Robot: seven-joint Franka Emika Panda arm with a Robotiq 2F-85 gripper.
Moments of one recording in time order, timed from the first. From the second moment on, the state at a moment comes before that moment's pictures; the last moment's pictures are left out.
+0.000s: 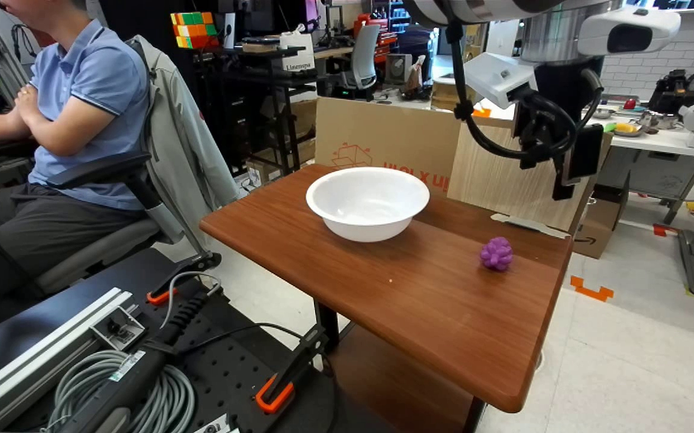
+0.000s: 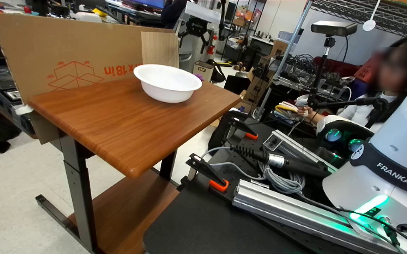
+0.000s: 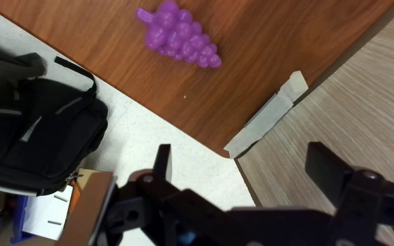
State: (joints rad) arm -0.19 0.65 -0.21 -1.60 0.09 2.40 0.46
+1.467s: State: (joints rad) arm -0.23 0.76 -0.16 -1.64 -0.11 2.20 -0.21
